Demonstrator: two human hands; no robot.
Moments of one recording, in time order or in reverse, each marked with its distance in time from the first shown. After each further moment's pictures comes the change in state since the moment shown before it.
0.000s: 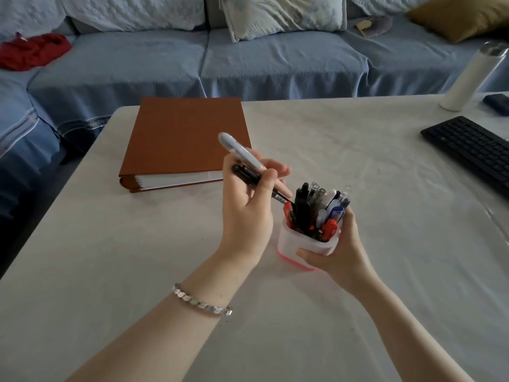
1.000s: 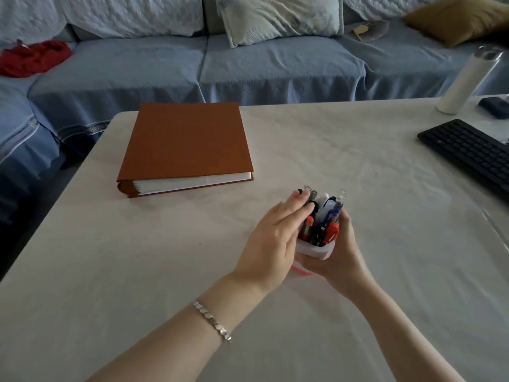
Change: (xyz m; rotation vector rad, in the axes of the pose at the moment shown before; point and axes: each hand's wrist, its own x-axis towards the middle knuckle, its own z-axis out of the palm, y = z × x) left_hand -0.030 -0.046 -0.005 0.815 -0.446 0.244; right_hand 0.004 0.014 0.004 0.056 0.027 -0.056
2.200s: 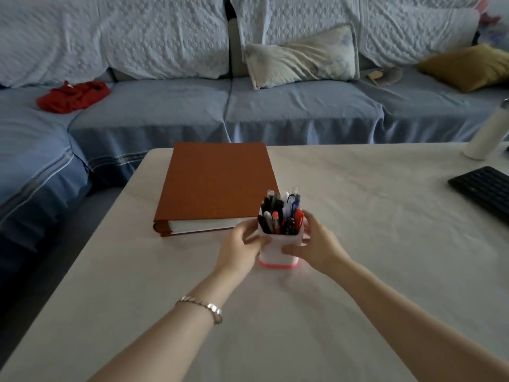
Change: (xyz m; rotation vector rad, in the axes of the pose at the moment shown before) left_hand 0.032 -0.094 -0.070 -0.487 0.157 -0.737; right_hand 0.103 -0.051 0.070 -0.301 -0.204 0.147
